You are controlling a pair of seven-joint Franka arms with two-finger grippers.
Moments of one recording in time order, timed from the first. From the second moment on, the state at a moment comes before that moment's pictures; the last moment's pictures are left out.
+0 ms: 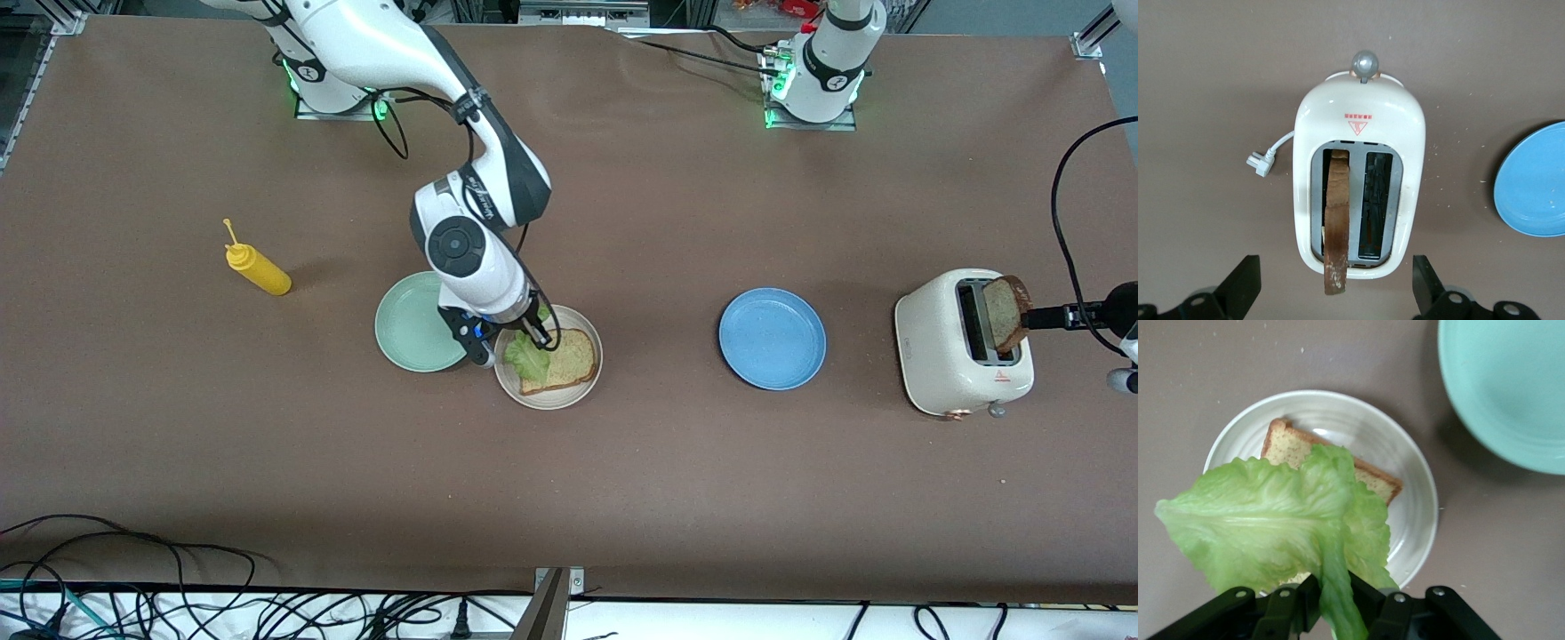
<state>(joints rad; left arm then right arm) 0.14 0.48 0.14 -1.36 0.03 1.58 0.19 0.80 0.76 -0.19 -1.44 0.35 2.29 1.37</state>
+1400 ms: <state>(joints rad) 0.15 0.26 0.12 -1.86 0.03 2.09 0.19 0.83 0.80 -0.20 -1.38 0.50 2.46 1.41</state>
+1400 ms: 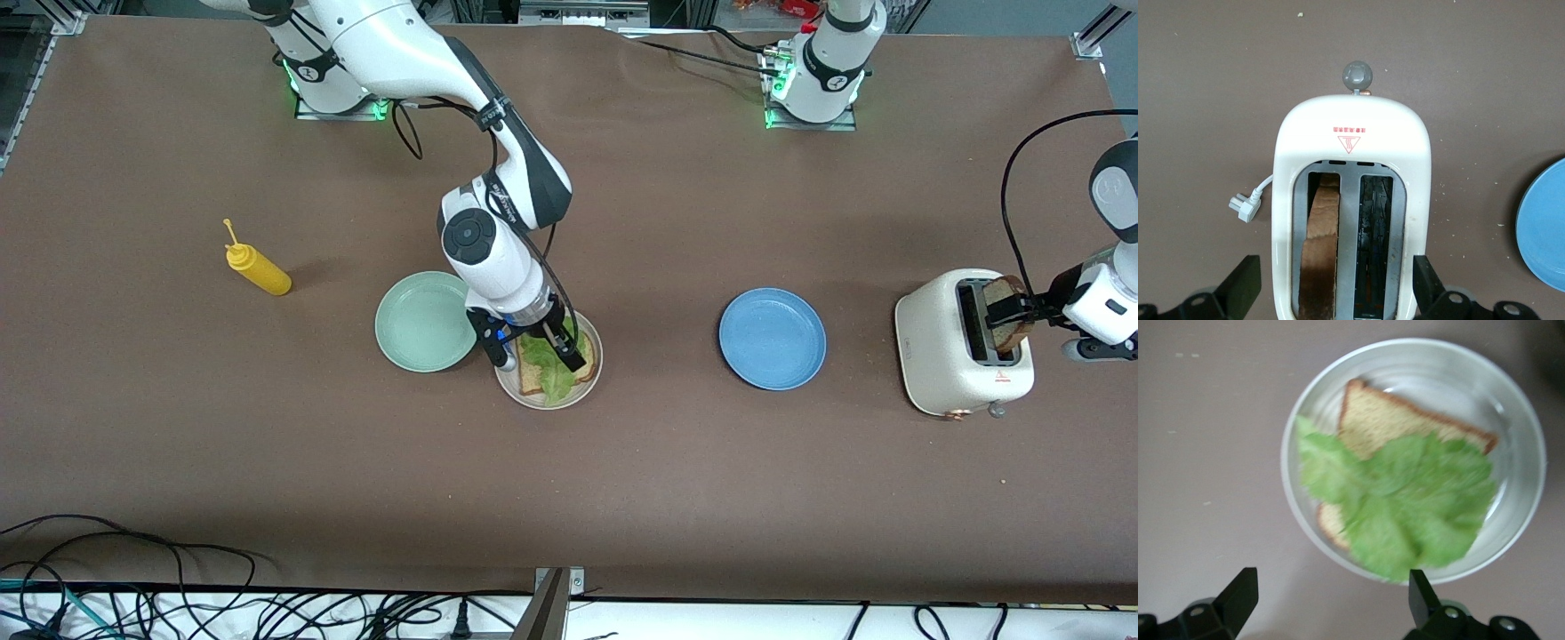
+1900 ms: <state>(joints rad) 0.15 0.25 0.12 -1.86 0.03 2.09 0.19 0.82 0.71 -0.37 -1.32 0.43 2.10 1.23</state>
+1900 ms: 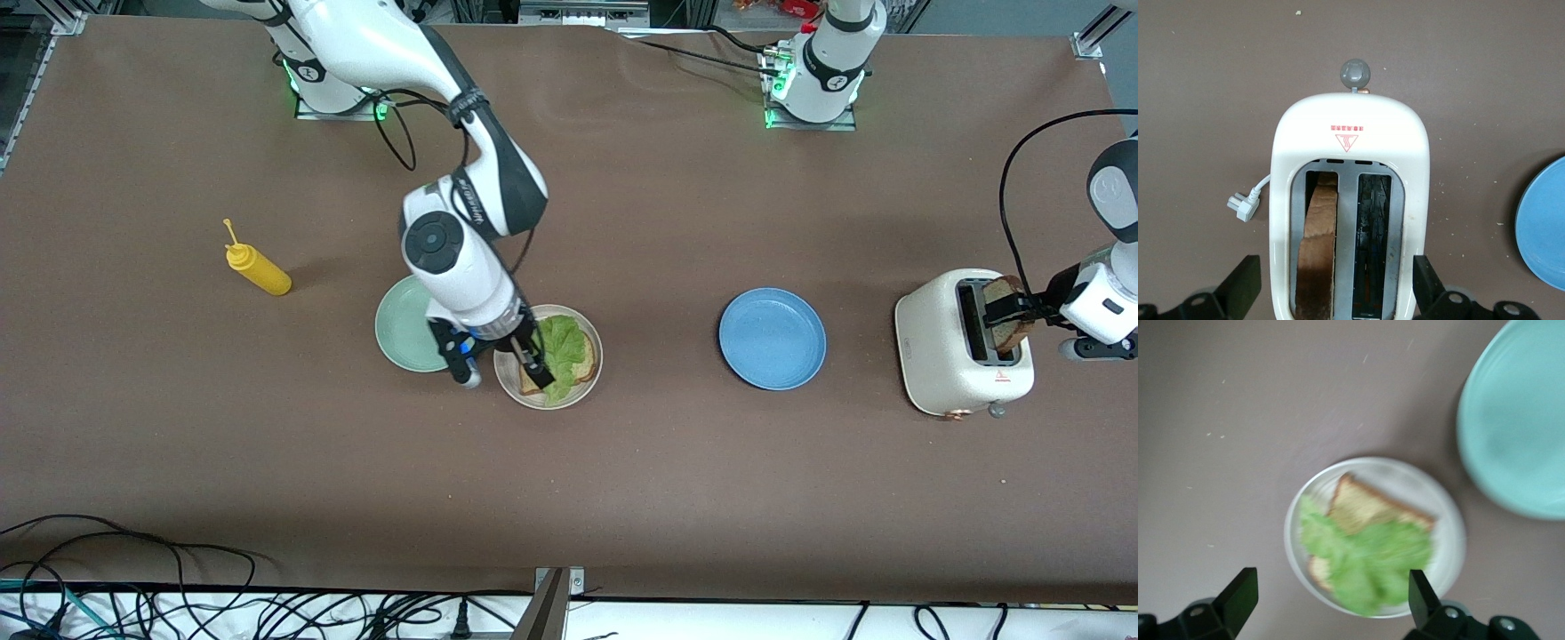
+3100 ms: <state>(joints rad) 0.15 0.26 0.12 -1.87 0.03 2.10 0.19 0.76 0.42 -1.13 -1.69 0.45 1.49 -0.83</state>
